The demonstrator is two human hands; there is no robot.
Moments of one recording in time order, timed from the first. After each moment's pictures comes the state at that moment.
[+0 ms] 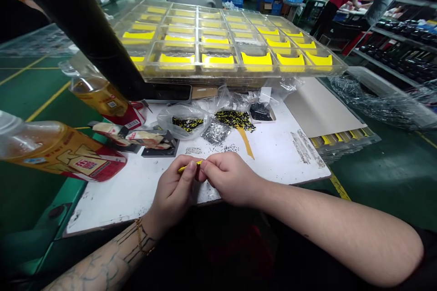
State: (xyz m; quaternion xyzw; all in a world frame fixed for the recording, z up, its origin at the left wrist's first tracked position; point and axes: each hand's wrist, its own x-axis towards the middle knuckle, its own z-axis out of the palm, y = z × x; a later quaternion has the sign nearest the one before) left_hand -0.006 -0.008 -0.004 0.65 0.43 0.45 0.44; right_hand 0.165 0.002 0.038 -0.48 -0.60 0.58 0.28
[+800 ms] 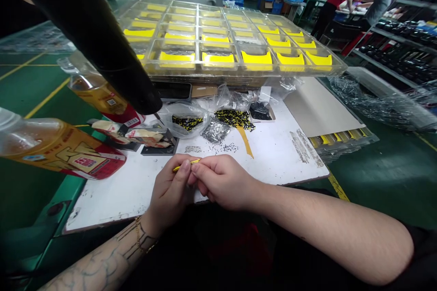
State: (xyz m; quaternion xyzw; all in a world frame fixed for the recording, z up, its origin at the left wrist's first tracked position) left_hand -0.007 -0.010 -0.007 0.61 0.42 0.50 0.45; right_hand 0.157 -0.005 0.043 -0.42 -0.54 0.67 0.28
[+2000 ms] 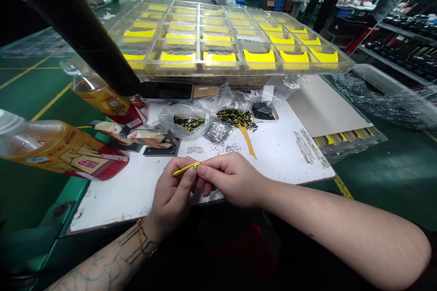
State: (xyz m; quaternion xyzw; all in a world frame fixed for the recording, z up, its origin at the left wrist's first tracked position) left_hand -0.008 -0.015 -0.011 0.62 0.37 0.51 0.48; right_hand 0.171 0.004 0.041 -0.38 -0.62 0.62 0.29
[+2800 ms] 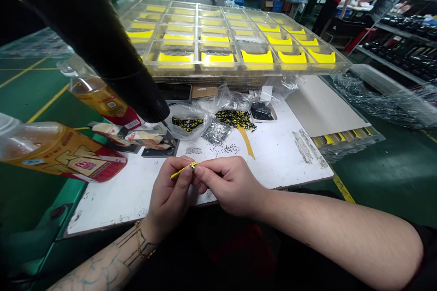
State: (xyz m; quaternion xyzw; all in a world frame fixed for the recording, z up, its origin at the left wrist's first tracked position) left_hand -0.008 -0.014 -0.013 0.61 0.40 0.53 0.44; right_hand 0.163 -0.008 0.036 -0.40 -0.64 0.54 0.37
